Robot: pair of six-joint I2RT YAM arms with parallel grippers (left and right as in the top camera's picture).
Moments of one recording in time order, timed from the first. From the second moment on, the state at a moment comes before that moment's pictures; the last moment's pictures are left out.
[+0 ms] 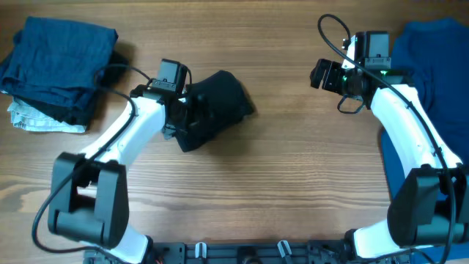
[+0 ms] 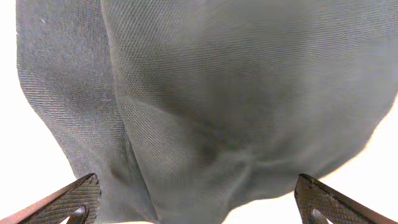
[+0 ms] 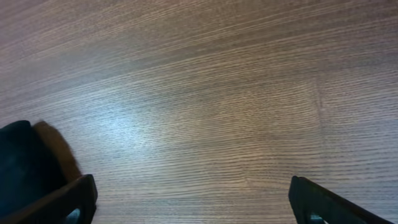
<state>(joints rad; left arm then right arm) -0.25 1.73 1.12 -0.68 0.19 -0.63 0.02 1.68 1.25 -0.59 -0.13 0.28</state>
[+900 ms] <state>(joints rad) -0.25 1.86 1.13 -0.58 0.19 -0.64 0.02 1.68 1.25 -0.60 -0.13 0.28</state>
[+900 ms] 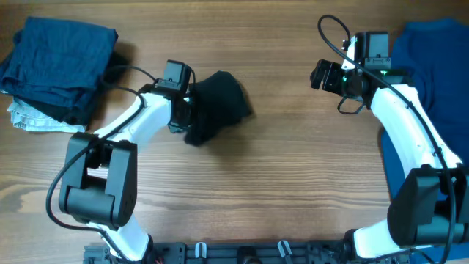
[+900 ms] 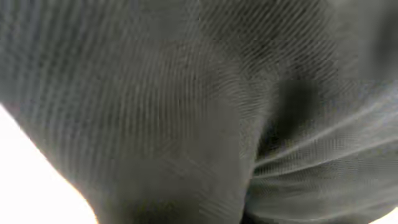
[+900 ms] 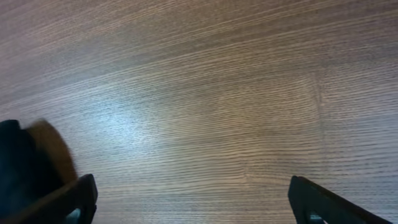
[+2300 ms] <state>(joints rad) 0.45 1.79 1.46 -0.04 0.26 -0.33 0.02 1.68 1.24 -0.58 -0.13 0.28</state>
